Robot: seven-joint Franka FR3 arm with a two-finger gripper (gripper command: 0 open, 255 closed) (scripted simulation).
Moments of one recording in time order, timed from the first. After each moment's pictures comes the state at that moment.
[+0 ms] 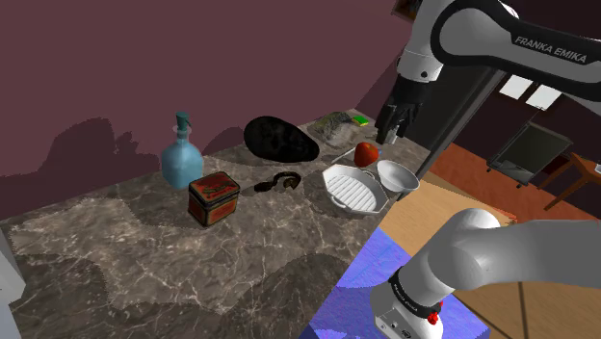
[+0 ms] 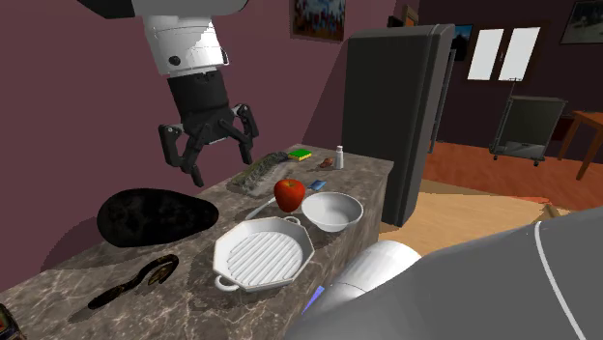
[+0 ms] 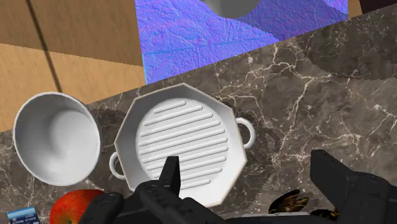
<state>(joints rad) 0.02 -0.76 -0.01 -2.34 -0.11 1.47 0.08</state>
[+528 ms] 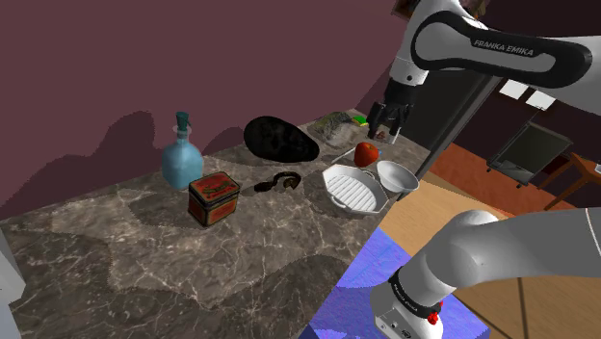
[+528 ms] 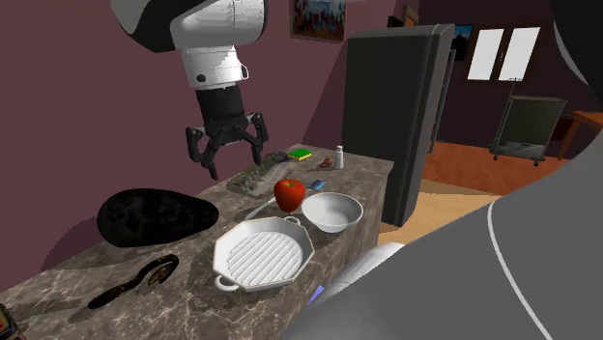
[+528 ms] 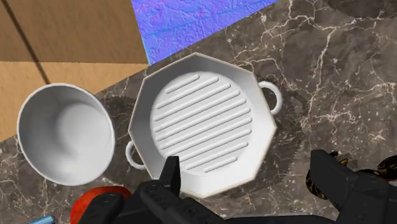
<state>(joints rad) -0.05 -0.63 -0.09 -2.33 -0.14 1.62 0.10</state>
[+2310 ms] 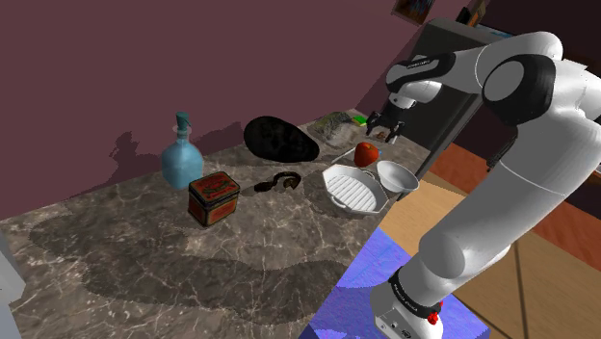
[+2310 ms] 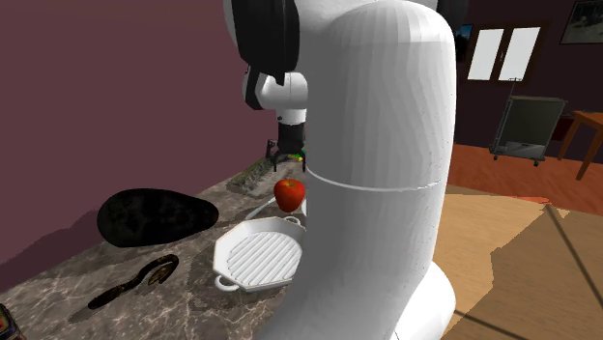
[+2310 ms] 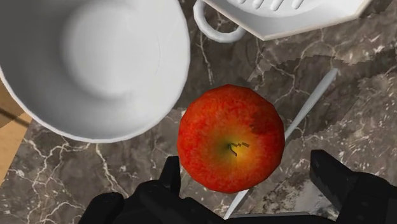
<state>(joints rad) -0.26 0.07 -0.43 -2.00 0.08 2.08 0.05</state>
